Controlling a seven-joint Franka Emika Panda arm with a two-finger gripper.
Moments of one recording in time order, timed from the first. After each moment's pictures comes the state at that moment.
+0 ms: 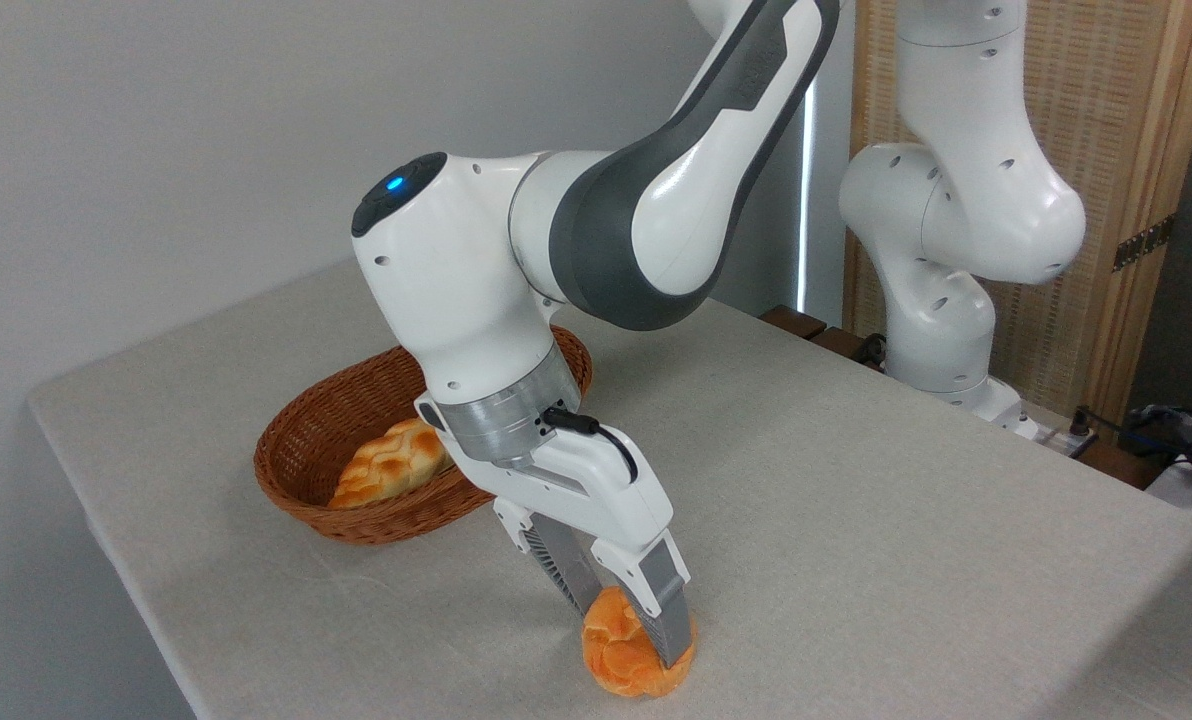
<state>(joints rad) 0.02 0.13 0.04 -1.97 0.24 1.94 0.64</state>
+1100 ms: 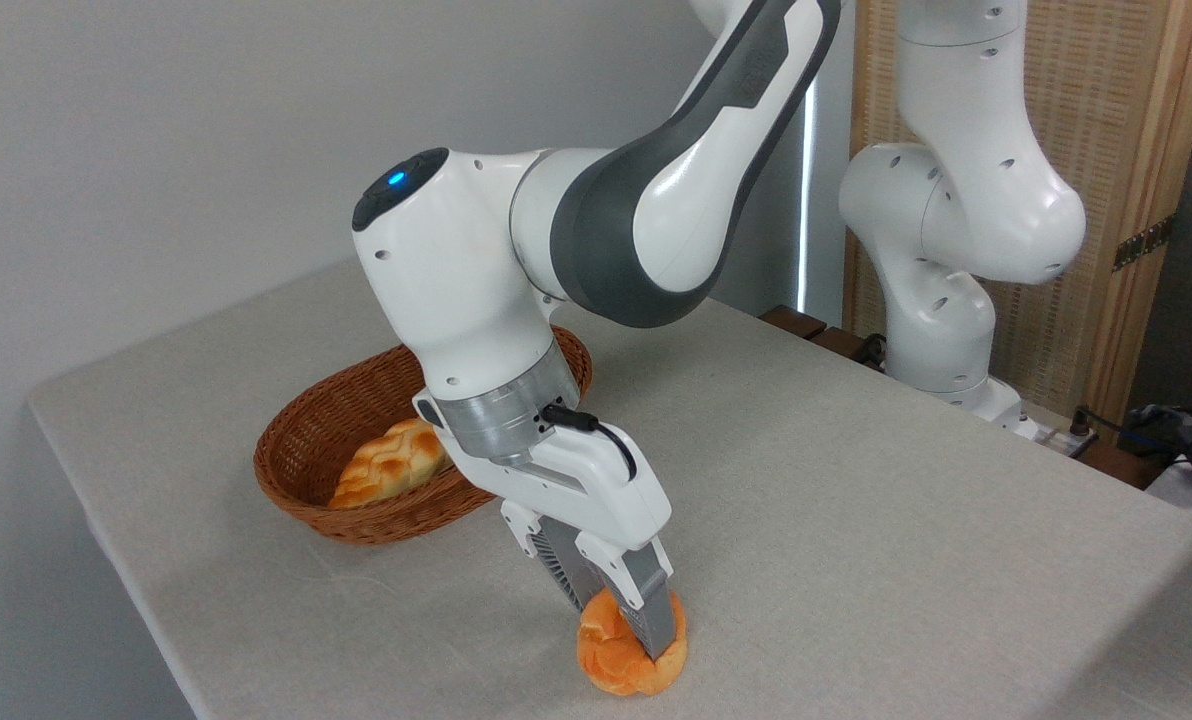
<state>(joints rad) 0.02 0.12 0.04 -1.97 0.24 1.95 0.64</state>
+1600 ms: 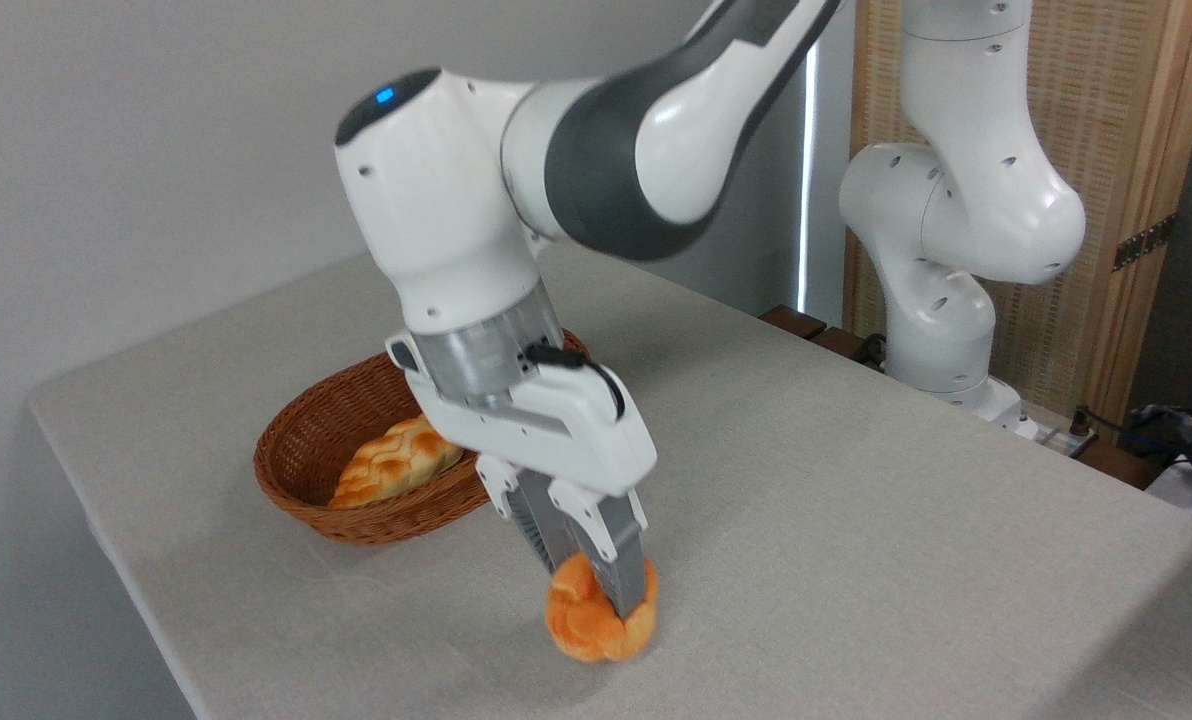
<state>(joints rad) 0.02 0.08 0.03 -1.89 0.20 1.88 0.63</state>
